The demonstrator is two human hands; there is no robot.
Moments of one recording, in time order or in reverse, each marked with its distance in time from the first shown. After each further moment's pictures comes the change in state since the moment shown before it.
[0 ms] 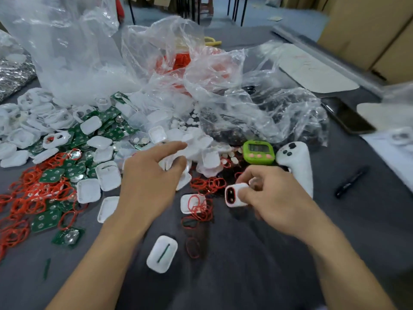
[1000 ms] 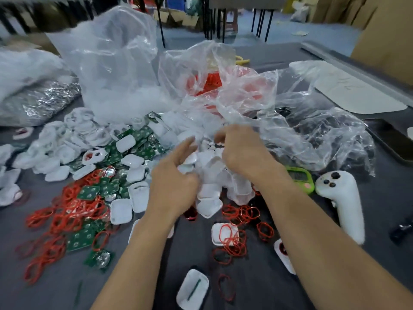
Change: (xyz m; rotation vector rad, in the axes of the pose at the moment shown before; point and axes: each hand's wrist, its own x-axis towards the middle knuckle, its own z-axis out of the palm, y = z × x) left_hand 0.042 -0.019 -0.003 -0.128 -0.029 -0.172; right_hand 0.153 -0.090 0.037 -0.422 0.083 -0.232
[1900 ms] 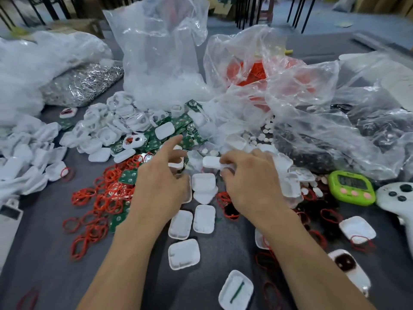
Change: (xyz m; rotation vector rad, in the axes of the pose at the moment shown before) left_hand -0.005 -0.045 -0.081 0.328 0.119 -0.002; right_hand -0.047 -0.054 0.066 0.071 0.178 -0.110
